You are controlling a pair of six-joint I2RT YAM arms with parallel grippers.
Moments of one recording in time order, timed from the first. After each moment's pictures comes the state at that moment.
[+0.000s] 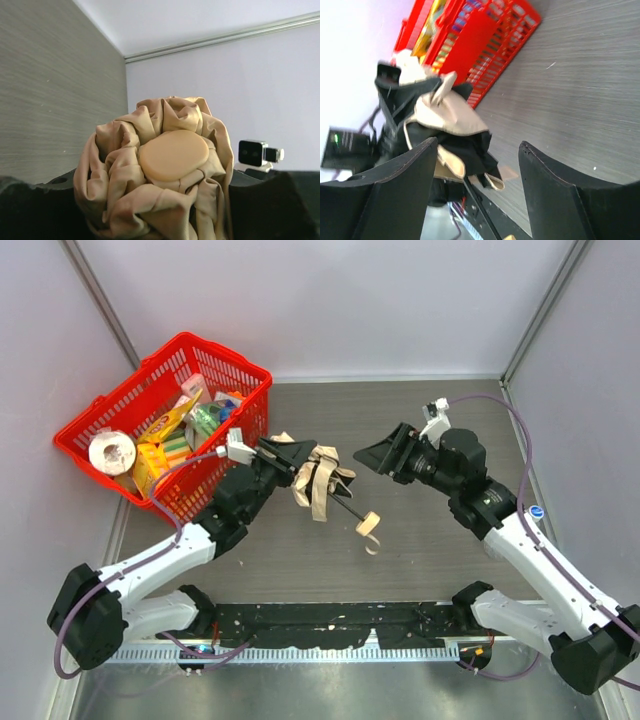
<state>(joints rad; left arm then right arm) -0.71 1.10 0.62 0.48 -0.24 -1.30 0.52 0.97 0.94 -0.22 -0.20 0.91</state>
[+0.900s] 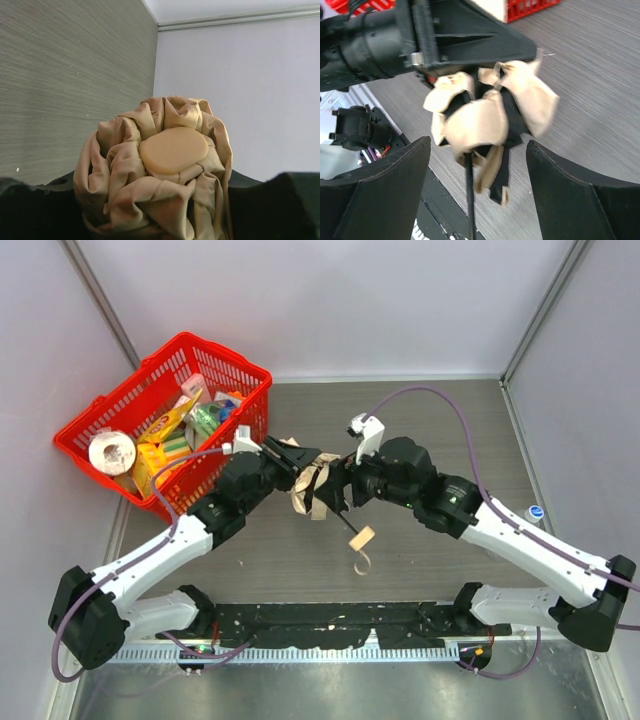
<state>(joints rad) -0.69 1.12 0.77 0.14 -0.11 -1.36 0.92 1.16 1.16 -0.38 -0.04 0.34</state>
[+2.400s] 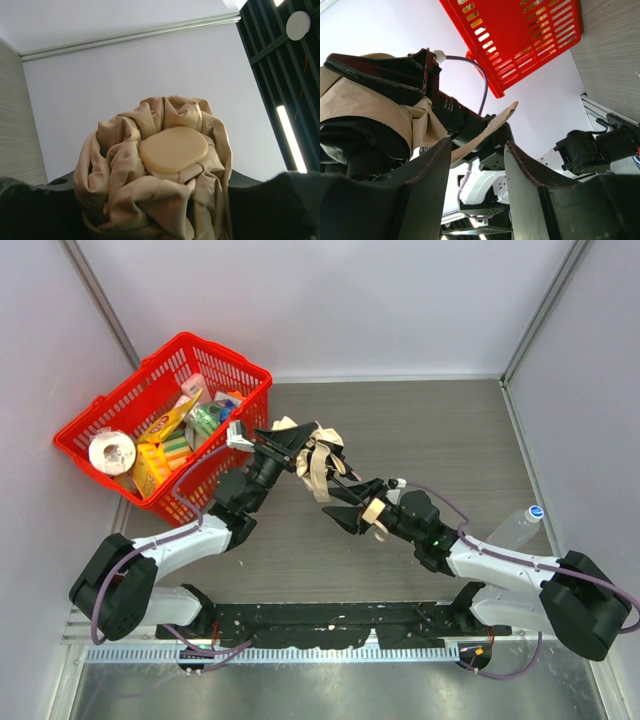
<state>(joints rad) -0.65 1.30 0.58 1.07 -0.08 -1.50 0.80 1.10 0.39 0.60 -0.18 2.02</state>
